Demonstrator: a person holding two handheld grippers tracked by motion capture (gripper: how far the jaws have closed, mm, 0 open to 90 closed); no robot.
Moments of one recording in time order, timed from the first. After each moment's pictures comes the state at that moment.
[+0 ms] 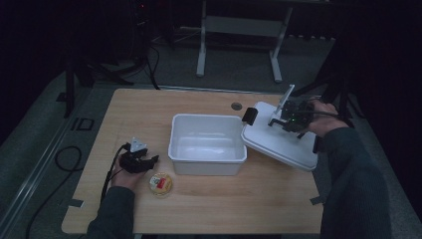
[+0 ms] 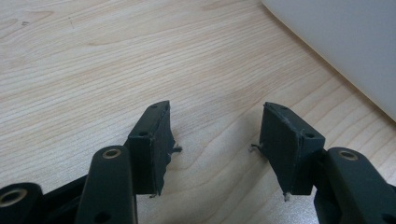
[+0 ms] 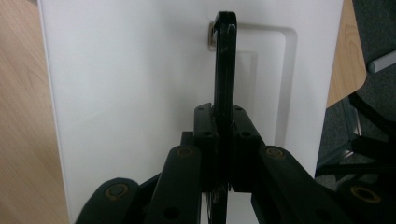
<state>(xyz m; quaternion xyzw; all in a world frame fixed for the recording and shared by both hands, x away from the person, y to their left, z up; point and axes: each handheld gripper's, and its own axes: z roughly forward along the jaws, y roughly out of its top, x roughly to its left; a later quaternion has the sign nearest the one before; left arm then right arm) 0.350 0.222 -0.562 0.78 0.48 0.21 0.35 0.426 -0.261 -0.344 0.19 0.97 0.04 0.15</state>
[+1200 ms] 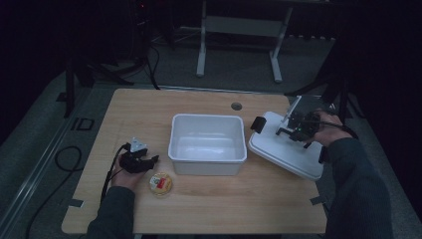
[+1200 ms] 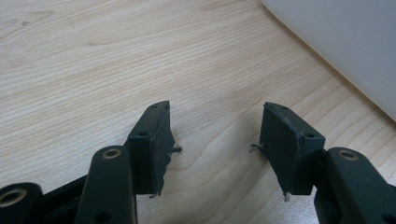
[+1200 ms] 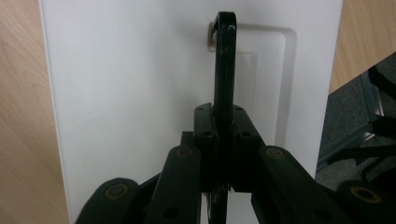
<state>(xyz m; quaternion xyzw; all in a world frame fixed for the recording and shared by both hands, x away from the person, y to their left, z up) 0.350 0.221 -0.562 0.78 0.48 0.21 0.35 0.424 -0.290 -0.378 0.22 0.97 0.03 0.14</state>
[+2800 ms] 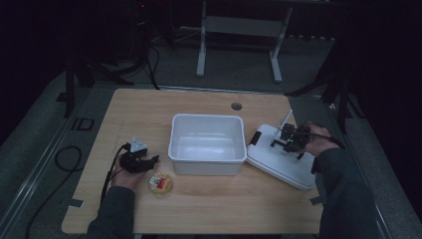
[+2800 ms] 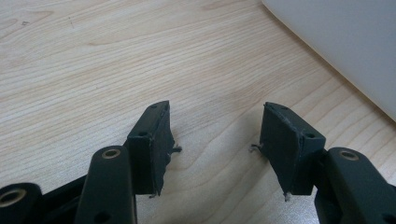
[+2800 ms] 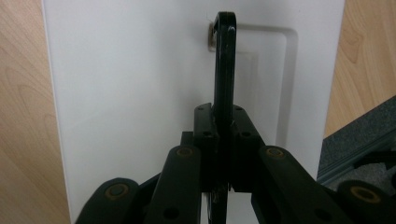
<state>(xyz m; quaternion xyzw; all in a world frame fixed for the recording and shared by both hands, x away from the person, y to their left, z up) 0.350 0.221 -0.562 0.78 0.48 0.21 0.35 0.425 -0.288 -0.433 0.22 0.97 0.02 0.11</state>
